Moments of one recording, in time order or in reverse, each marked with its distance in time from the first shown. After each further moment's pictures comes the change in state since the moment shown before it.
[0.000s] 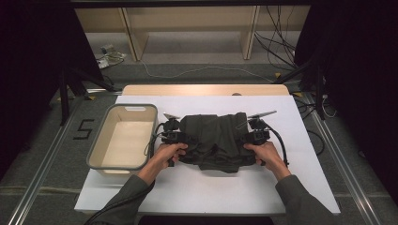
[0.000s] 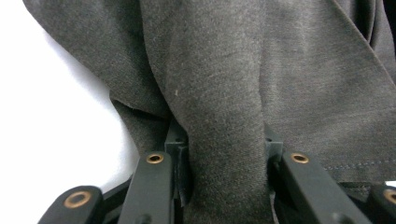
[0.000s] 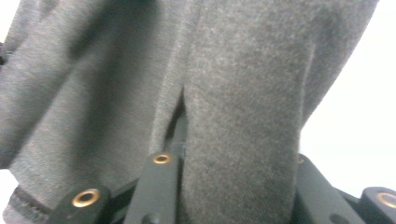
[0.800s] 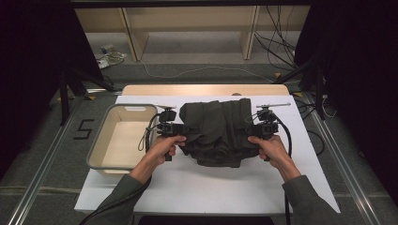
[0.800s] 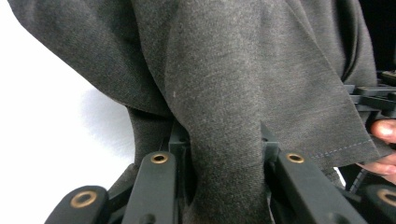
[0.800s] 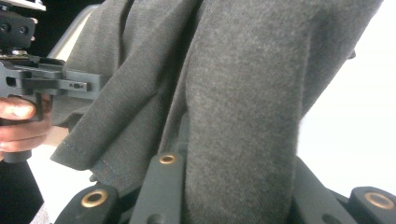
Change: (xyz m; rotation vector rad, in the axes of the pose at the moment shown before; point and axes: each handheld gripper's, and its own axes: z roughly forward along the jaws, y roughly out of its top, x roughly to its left) left arm -0.036 0.014 -0.052 -0.125 -0.134 0.099; right arm 0.037 0.008 -0.060 -0.203 0.117 -0.077
